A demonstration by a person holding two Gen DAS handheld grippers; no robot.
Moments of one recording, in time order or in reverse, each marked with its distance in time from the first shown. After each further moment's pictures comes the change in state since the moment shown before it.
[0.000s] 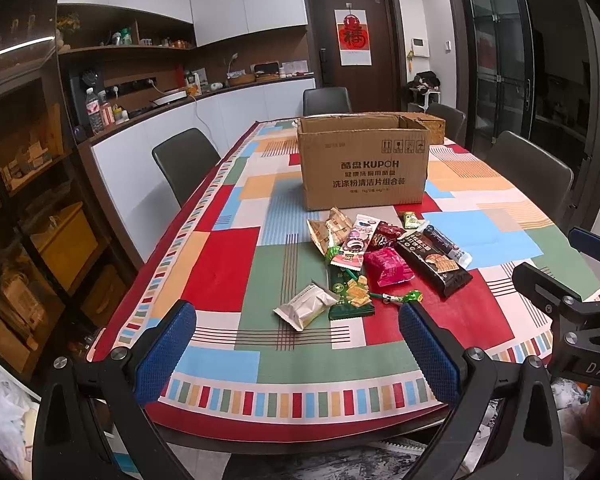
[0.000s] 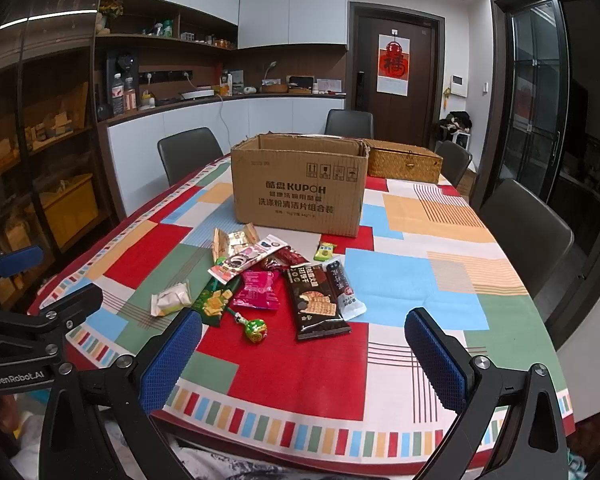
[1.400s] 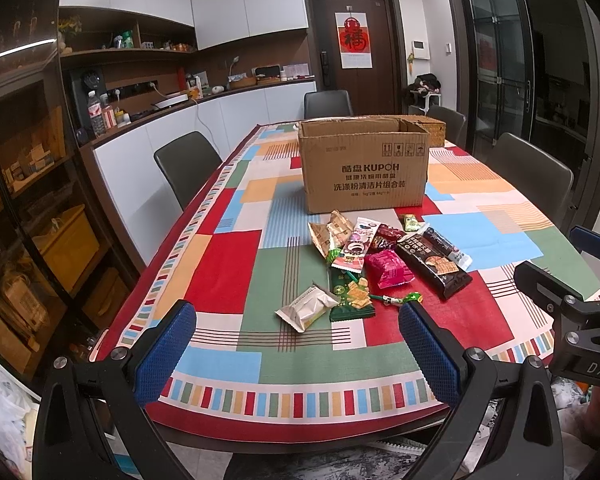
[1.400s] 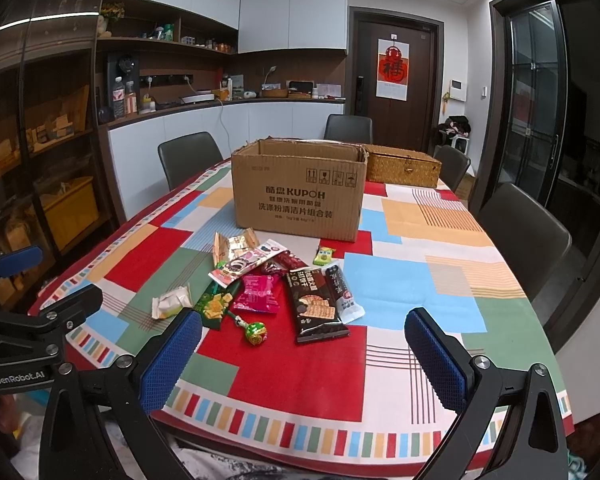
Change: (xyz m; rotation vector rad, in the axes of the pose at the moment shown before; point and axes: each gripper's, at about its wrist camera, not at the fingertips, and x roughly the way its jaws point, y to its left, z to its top) left arm -0.003 0.001 0.002 0.000 -0.006 0.003; right arm -0.013 -0.002 0.006 -0.001 -0.018 -0.001
